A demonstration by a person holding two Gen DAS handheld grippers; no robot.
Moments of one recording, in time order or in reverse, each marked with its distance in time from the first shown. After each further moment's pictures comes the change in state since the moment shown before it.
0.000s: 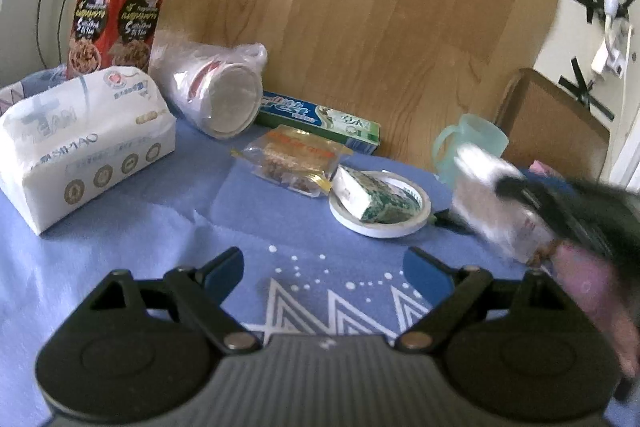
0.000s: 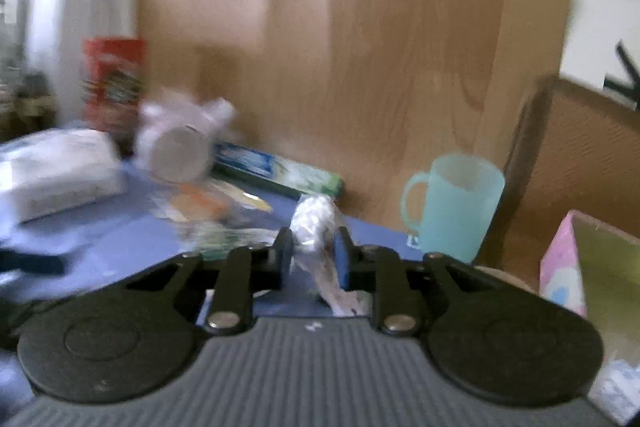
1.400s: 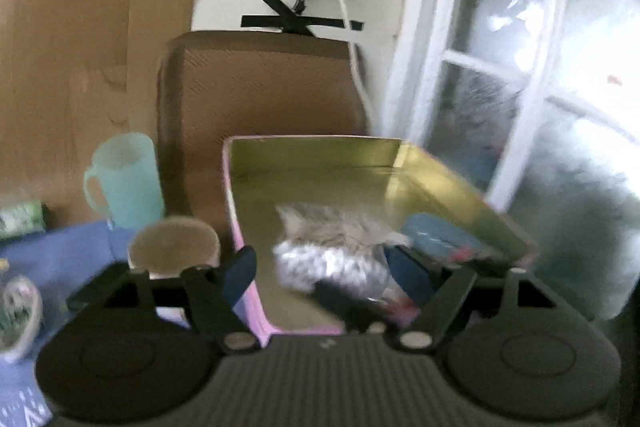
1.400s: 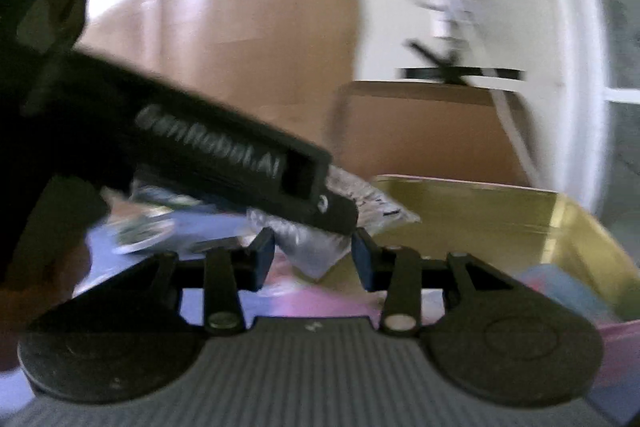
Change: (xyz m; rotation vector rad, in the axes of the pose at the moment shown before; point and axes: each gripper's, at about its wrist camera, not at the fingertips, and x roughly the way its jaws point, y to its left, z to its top) left arm 0.019 -0.296 0.003 0.484 0.102 -0.410; right arm -0.126 -0.109 -0.074 0.280 -0.094 -0.346
